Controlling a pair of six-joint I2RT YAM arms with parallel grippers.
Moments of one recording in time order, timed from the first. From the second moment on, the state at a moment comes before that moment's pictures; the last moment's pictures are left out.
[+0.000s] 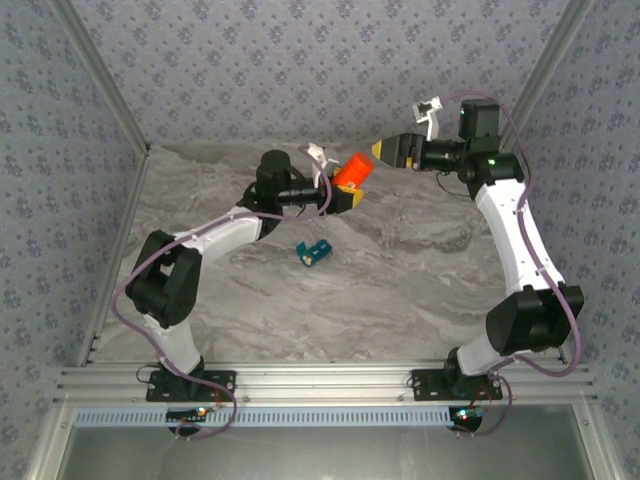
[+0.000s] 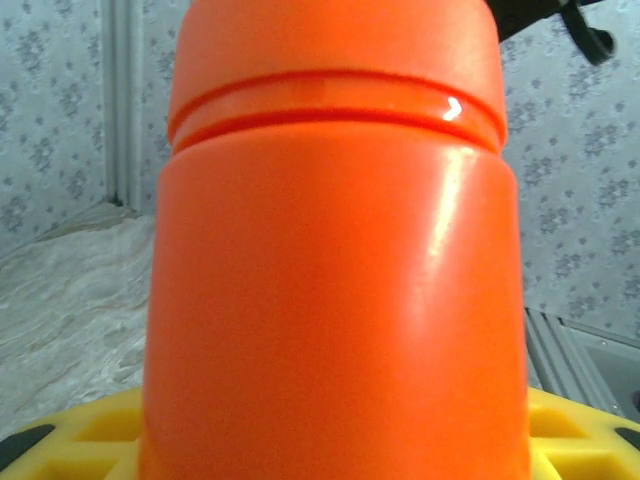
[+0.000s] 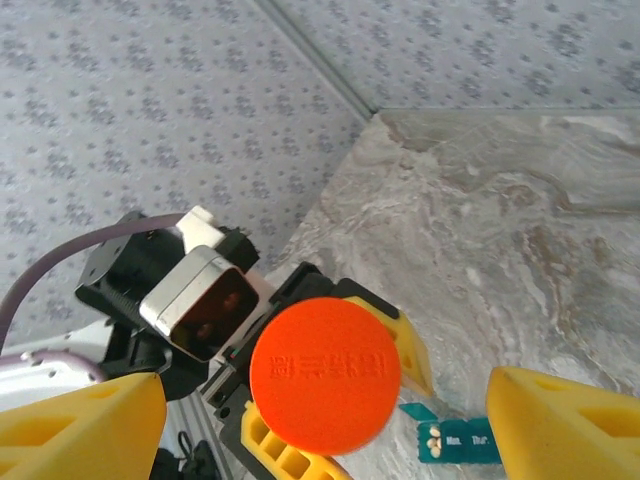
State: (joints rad) left arm -0.59 1.80 1.28 0.50 0.86 -0.22; right arm 0.10 1.53 1.63 -0.59 -0.97 0.28
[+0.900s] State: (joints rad) left arm -0.59 1.80 1.31 0.46 0.91 -0.23; right arm 0.17 1.63 1.70 -0.73 -1.02 0.16
